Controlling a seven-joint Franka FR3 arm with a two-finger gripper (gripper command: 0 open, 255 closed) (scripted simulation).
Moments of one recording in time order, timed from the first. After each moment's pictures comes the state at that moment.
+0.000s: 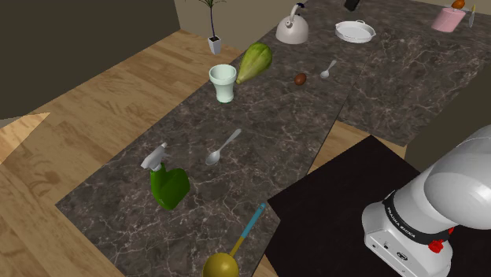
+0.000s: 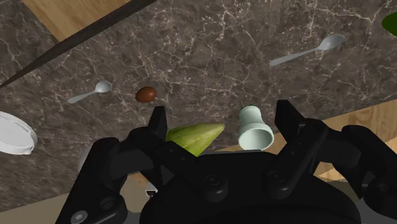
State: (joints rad) arm -0.02 -0.82 0.01 -2.33 -0.04 1.72 -0.04
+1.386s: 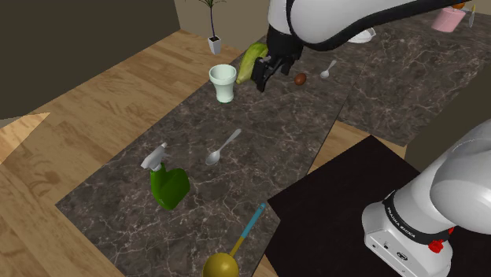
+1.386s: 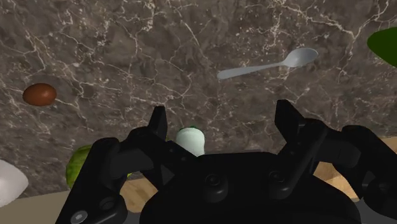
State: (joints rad) arm 0.10 -0.46 0.23 -2.53 0.03 2.26 0.10
